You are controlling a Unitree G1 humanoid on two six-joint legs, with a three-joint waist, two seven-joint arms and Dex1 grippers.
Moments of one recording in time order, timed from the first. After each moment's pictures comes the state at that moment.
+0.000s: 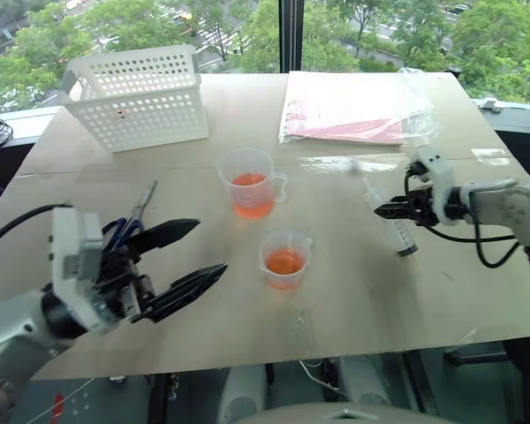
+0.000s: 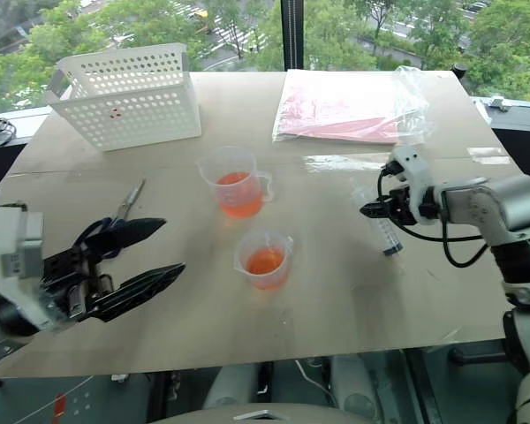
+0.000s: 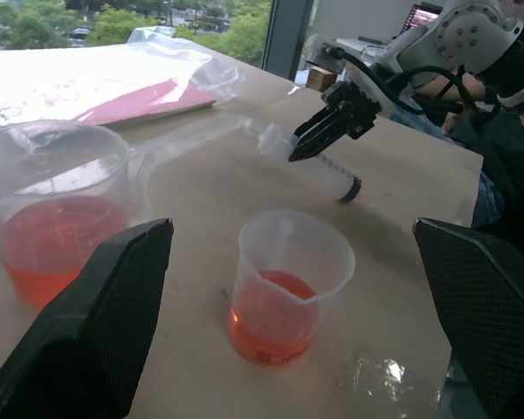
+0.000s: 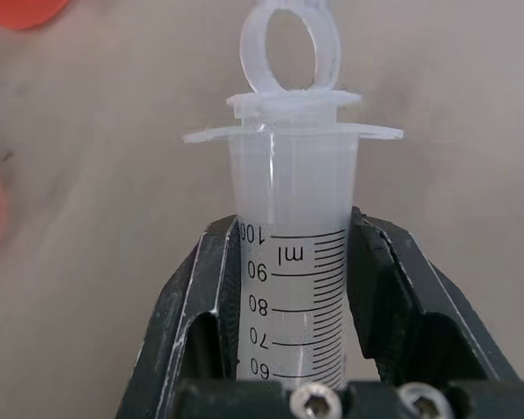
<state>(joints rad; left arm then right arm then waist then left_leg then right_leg) 0.43 0.81 0.75 -0.78 -1.15 0.62 -0.83 -0.77 -0.79 0.25 0.12 0.67 1.14 0.62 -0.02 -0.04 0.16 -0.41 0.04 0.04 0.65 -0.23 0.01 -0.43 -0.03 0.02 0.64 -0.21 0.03</state>
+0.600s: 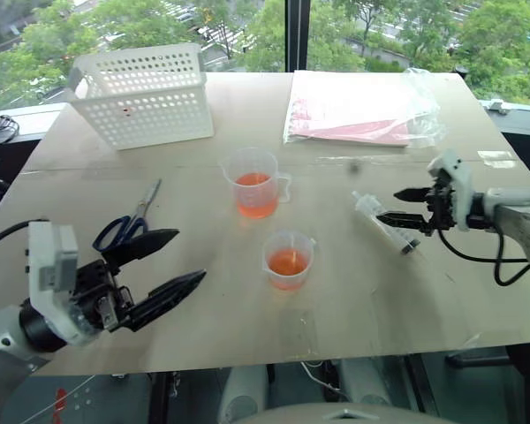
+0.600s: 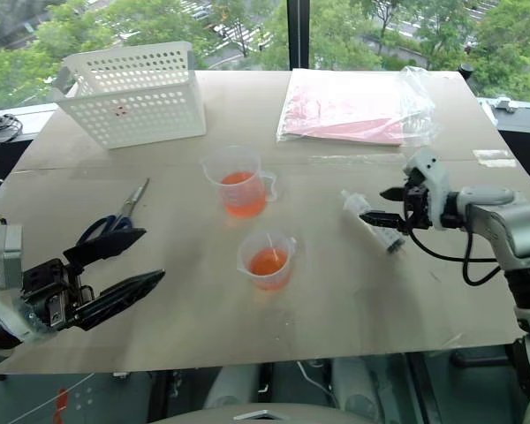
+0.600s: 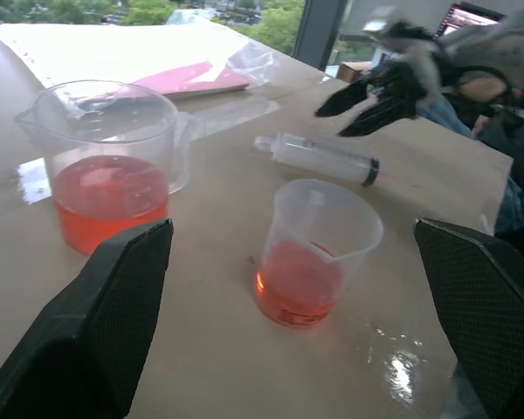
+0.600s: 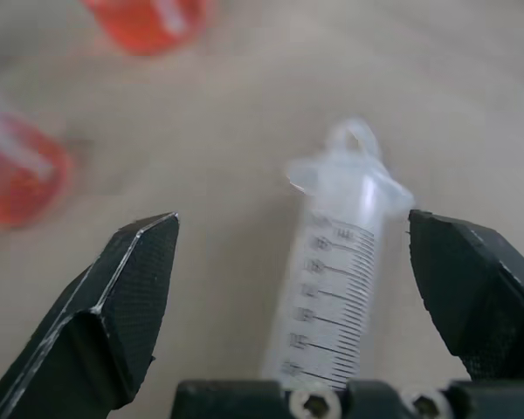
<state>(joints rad) 0.45 0.77 0.76 -0.71 -1.12 0.61 -0.80 -0.42 -0.85 -0.07 -0.12 0.61 0.72 1.01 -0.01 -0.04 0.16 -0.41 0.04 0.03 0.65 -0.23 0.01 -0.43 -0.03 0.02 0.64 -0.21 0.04</state>
